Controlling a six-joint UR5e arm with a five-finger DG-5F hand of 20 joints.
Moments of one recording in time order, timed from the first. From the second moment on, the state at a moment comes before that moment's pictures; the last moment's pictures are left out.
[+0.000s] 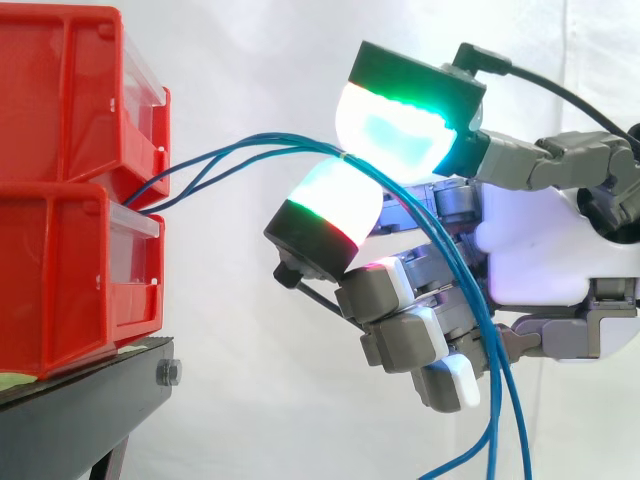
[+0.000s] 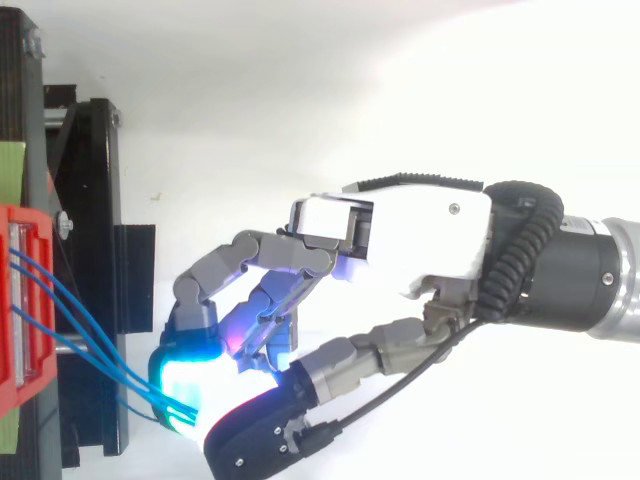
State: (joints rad) arm 0.20 -2.24 -1.27 -2.75 -1.27 -0.05
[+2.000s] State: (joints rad) arm 0.21 -2.24 -1.27 -2.76 -1.27 -0.04
